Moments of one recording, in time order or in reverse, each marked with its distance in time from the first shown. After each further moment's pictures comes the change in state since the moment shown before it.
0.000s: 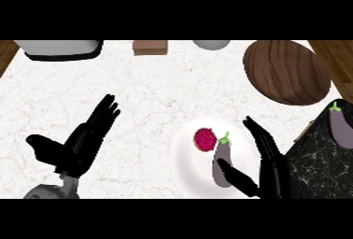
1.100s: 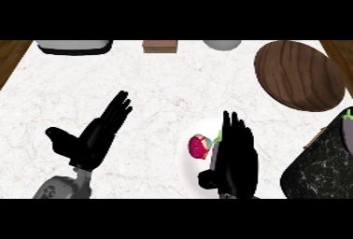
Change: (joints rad) left arm -0.062 -0.052 -0.026 0.050 -0.019 -0.020 0.004; right arm -0.230 0.253 0.098 -0.072 0.515 0.782 1.009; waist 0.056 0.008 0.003
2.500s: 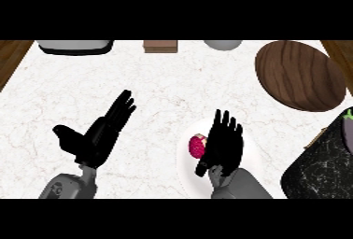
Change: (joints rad) left arm -0.012 -0.051 0.025 0.038 -0.038 -0.029 -0.005; right arm -0.163 0.009 -0.041 0.290 -0.178 0.056 0.064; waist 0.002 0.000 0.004
